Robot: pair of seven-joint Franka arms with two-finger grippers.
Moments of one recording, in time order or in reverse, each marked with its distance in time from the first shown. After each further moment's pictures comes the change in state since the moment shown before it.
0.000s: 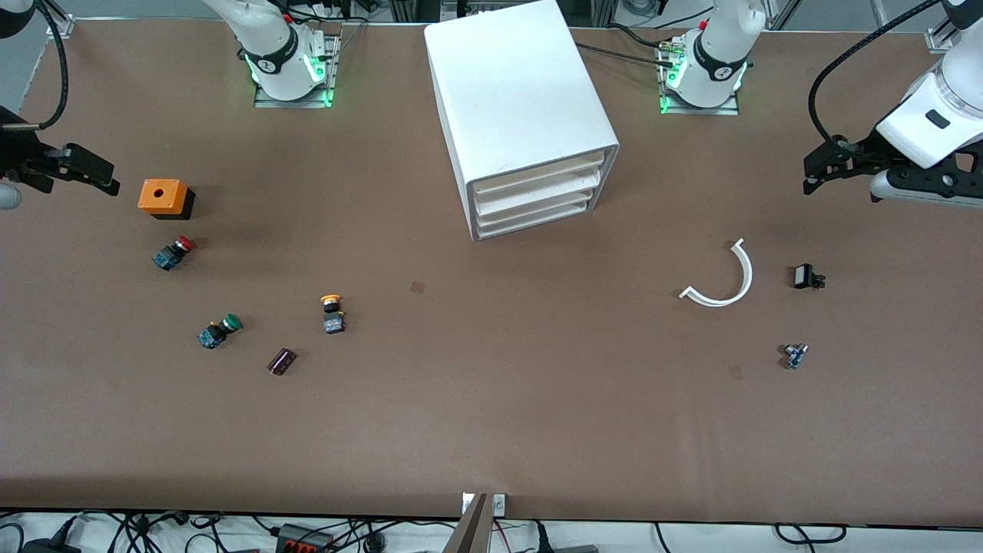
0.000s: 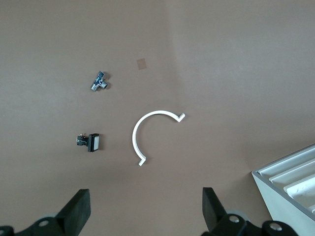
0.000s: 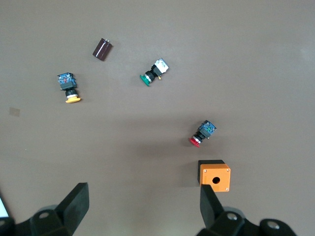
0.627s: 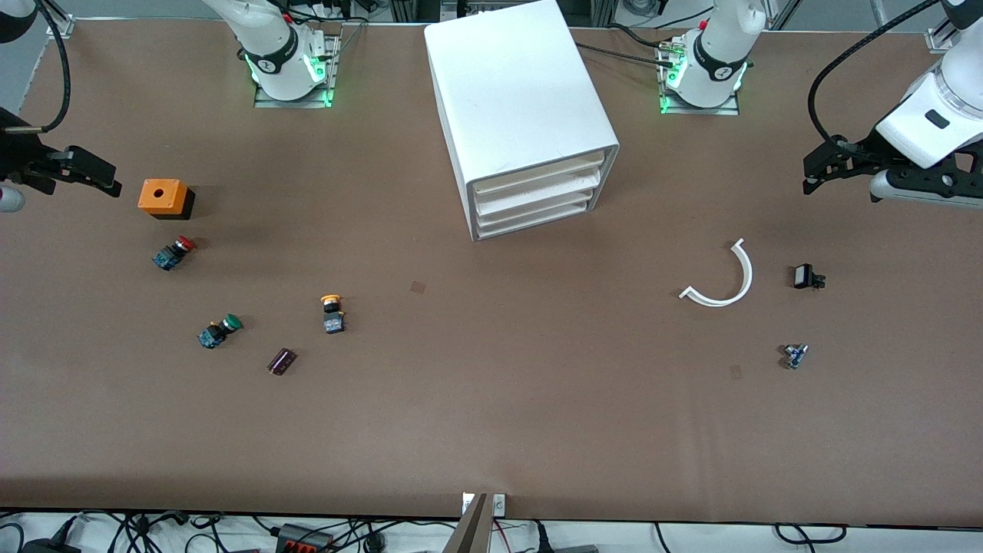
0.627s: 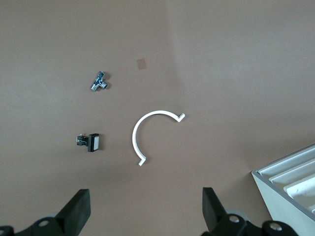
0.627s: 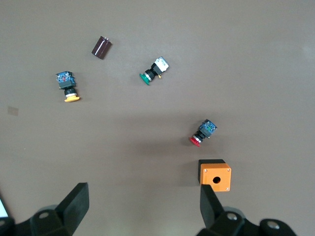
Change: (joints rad) left arm 0.000 0.000 0.000 0.000 0.000 0.000 -0.001; right arm 0.000 0.012 0.000 -0.001 0.000 0.001 0.000
